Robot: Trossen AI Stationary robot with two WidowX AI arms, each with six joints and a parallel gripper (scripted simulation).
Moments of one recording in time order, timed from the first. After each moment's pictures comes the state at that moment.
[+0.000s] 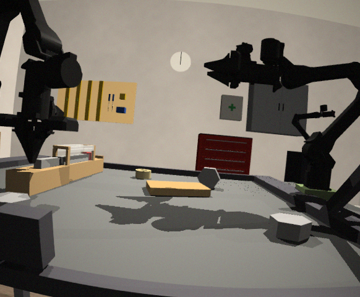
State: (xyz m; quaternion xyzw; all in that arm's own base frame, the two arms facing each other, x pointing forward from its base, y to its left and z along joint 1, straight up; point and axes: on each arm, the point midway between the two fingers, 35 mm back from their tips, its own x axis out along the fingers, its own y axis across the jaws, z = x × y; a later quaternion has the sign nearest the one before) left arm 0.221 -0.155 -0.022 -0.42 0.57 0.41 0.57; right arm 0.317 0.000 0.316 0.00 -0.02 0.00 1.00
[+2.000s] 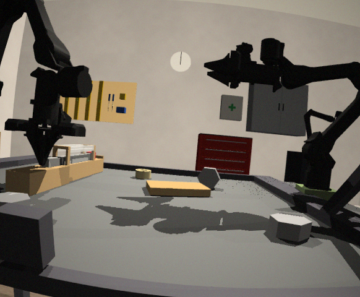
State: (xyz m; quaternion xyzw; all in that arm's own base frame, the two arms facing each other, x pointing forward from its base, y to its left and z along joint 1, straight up) left arm 0.232 -0.115 -0.031 -0.41 0.57 0.42 0.57; right arm 0.317 0.000 0.316 0.00 -0.02 0.00 1.00
